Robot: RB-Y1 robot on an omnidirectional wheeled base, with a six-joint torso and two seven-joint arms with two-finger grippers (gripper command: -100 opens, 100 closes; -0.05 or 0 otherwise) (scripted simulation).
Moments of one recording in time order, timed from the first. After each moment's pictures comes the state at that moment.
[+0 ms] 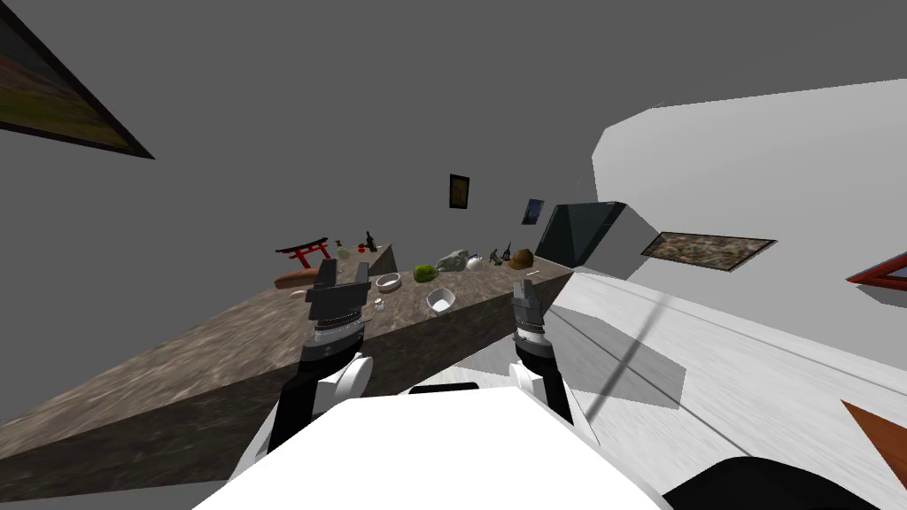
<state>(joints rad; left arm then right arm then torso) 0.45 0.02 -0.04 -2.39 0.00 -0.59 0.01 0.54 0.01 0.00 -2.22 0.02 -0.63 0.14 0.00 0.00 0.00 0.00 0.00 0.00</state>
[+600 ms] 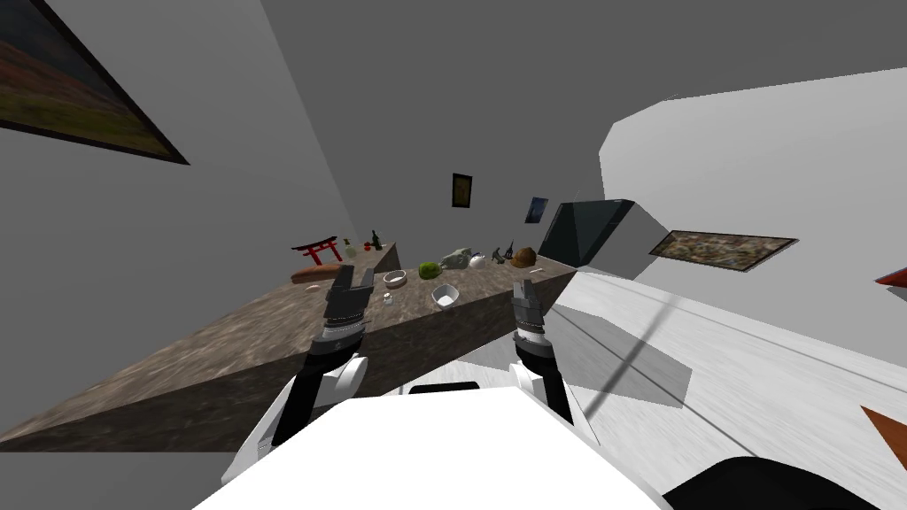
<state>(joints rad) 0.42 0.10 0.02 -2.27 -0.03 -0.61 -0.06 0.54 0.01 0.00 -2.22 0.02 -0.63 0.14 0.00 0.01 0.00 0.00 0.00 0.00</state>
